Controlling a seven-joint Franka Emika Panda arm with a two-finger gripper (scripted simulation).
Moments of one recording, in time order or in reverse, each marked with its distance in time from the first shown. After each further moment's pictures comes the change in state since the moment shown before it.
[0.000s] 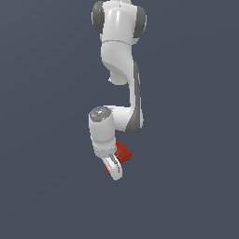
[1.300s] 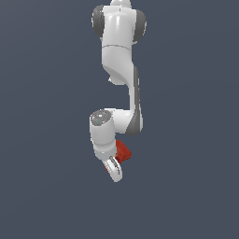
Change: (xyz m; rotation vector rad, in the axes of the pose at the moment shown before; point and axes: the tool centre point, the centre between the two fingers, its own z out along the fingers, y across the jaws) arm 0.000 0.001 0.014 -0.002 -0.002 0.005
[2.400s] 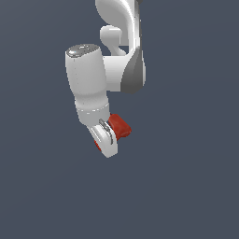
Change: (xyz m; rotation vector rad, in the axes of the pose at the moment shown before) arm 0.026 -0.025 -0.194 0.001 0.000 0.003
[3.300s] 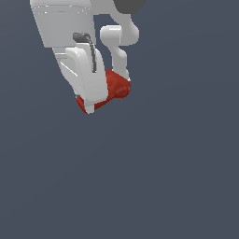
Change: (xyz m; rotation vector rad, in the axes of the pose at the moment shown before) arm 0.027 -0.028 -0.180 -0.001 0.002 -0.001
